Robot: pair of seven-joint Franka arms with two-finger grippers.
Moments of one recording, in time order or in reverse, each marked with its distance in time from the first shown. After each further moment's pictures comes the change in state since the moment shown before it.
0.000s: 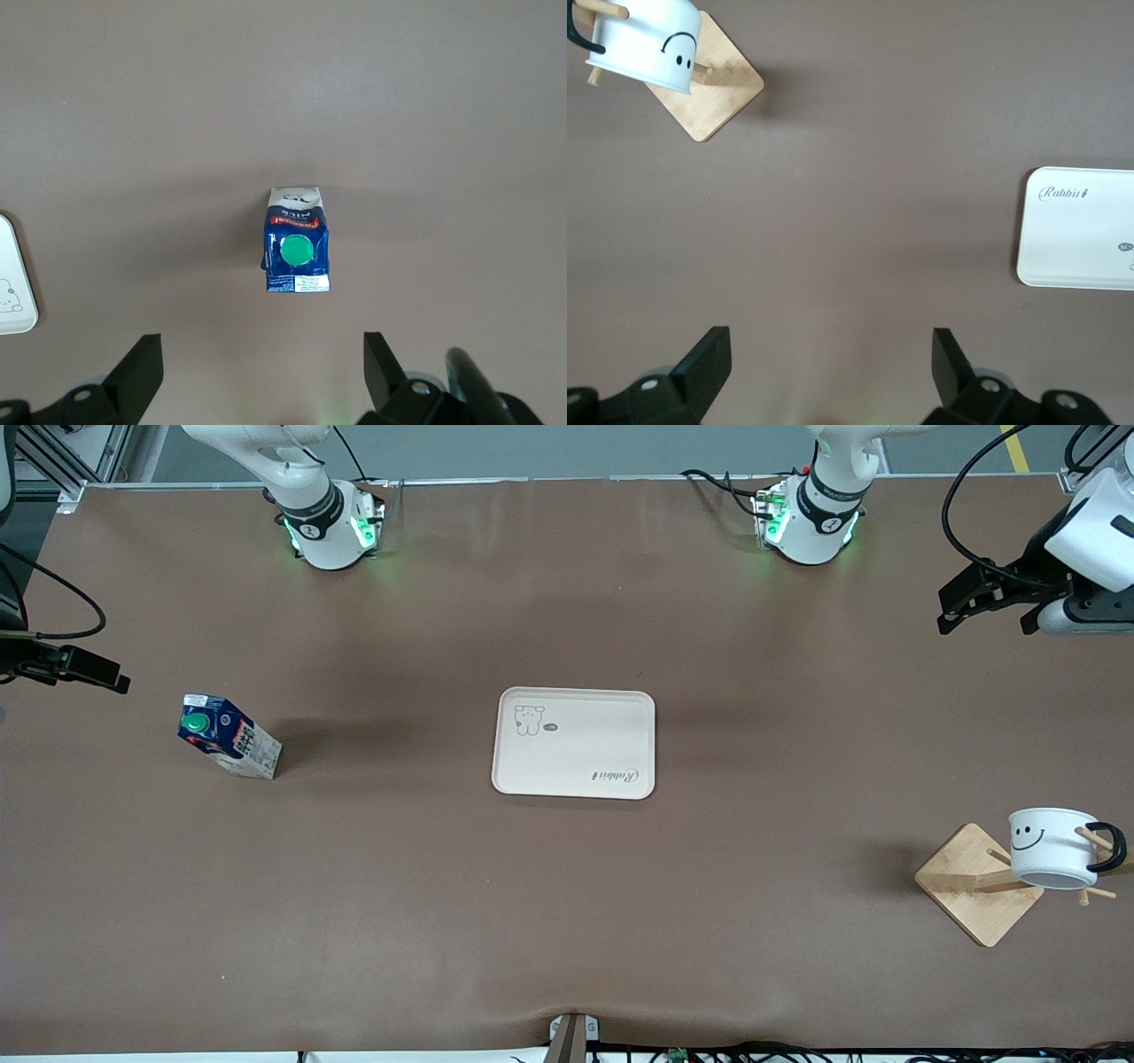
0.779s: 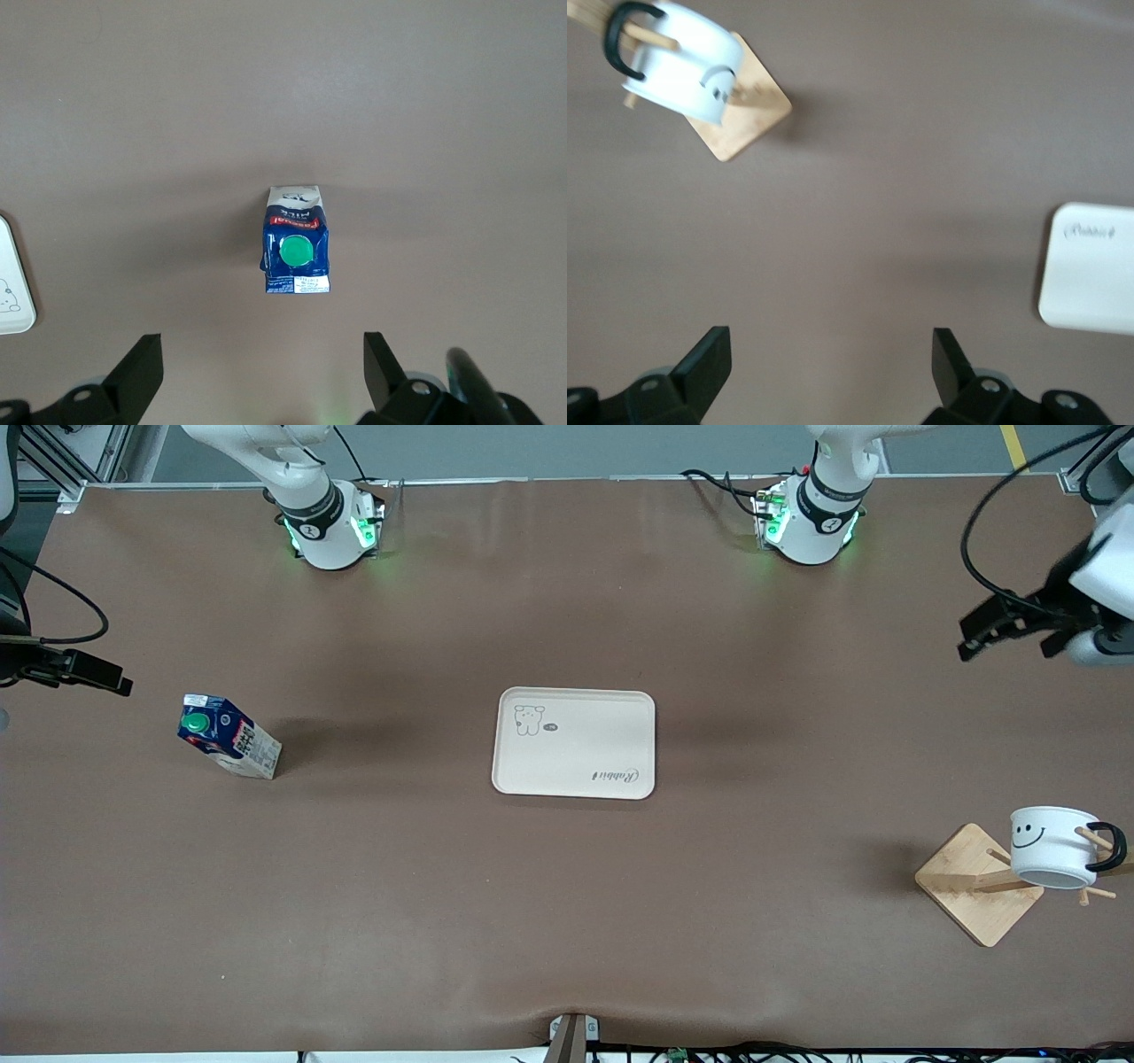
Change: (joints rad) left arm 0.050 0.045 0.011 -0.011 0.026 0.107 0.000; right arm 0.000 0.011 0.000 0.001 0.000 0.000 0.000
